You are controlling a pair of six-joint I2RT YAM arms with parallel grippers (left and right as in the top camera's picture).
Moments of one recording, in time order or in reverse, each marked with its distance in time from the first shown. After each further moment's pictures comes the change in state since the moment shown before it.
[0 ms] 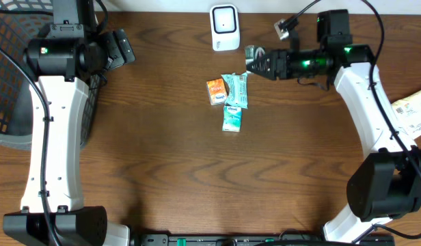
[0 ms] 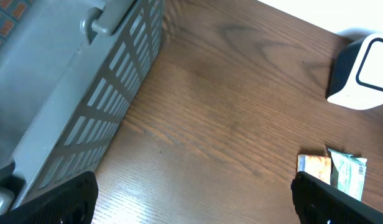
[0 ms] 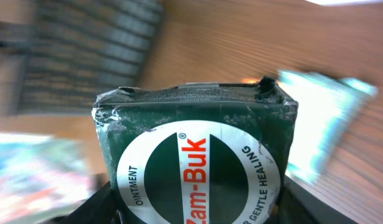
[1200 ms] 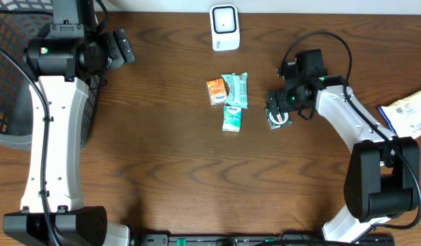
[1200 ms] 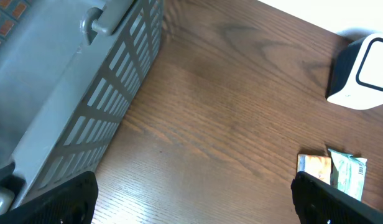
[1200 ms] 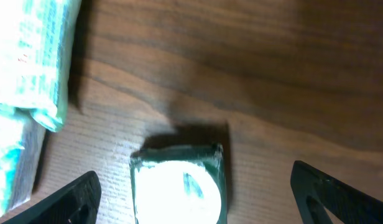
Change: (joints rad) left arm 0.000 0.000 0.000 -0.001 0.000 0.000; right arm 0.046 0.002 -0.338 0.183 0.750 -0.117
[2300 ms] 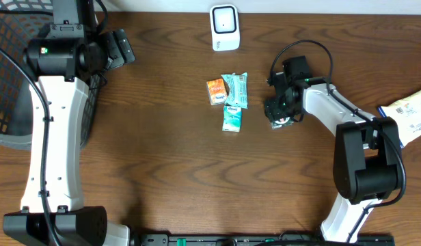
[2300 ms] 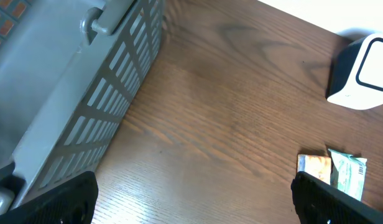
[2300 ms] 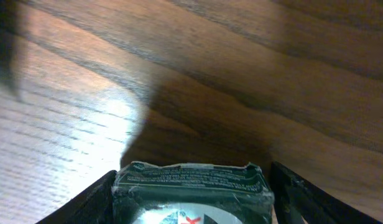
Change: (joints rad) left arm 0.000 0.000 0.000 0.000 0.000 0.000; right arm 0.034 0.142 0.002 0.018 0.052 -0.054
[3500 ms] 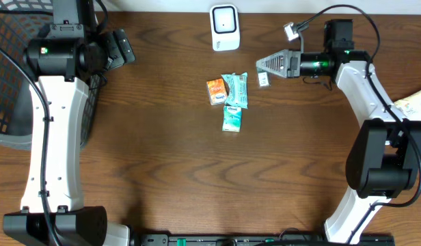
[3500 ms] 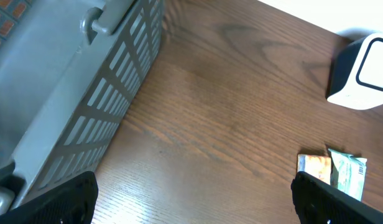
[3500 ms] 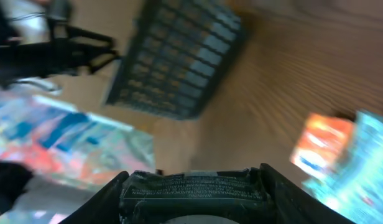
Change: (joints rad) left arm 0.000 0.000 0.000 0.000 0.000 0.000; right arm -0.185 0.021 0.295 0.057 -1.327 0.160
